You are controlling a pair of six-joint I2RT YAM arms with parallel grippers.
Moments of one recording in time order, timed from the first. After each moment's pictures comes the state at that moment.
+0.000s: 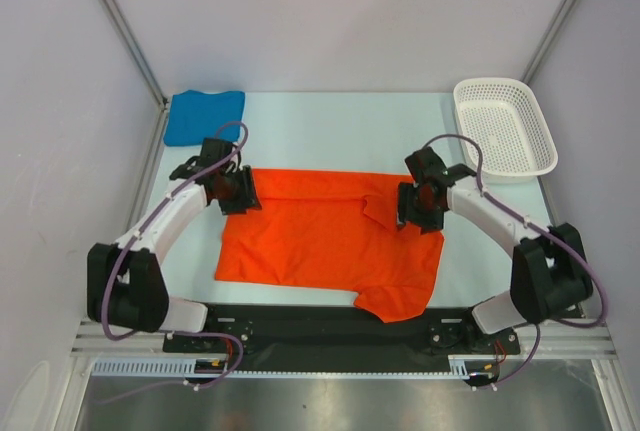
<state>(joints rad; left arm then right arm) -0.18 1.37 0.99 -0.69 0.14 -0.39 0.42 1.44 1.01 -0.81 0.00 0.51</state>
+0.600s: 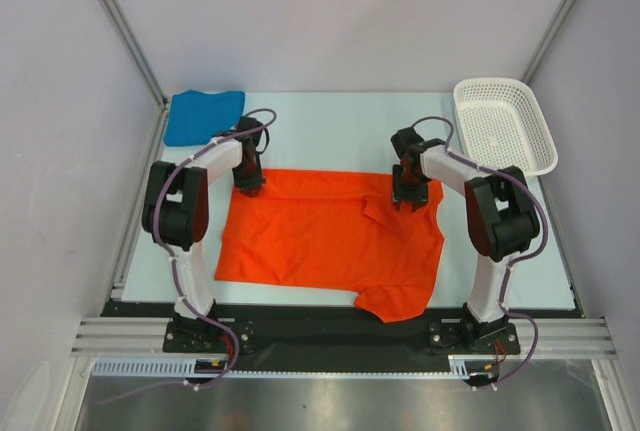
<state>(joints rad) -0.21 1.97 1.37 -0.70 -0.16 -0.41 0.36 1.89 1.32 -0.76 0.10 0.41</state>
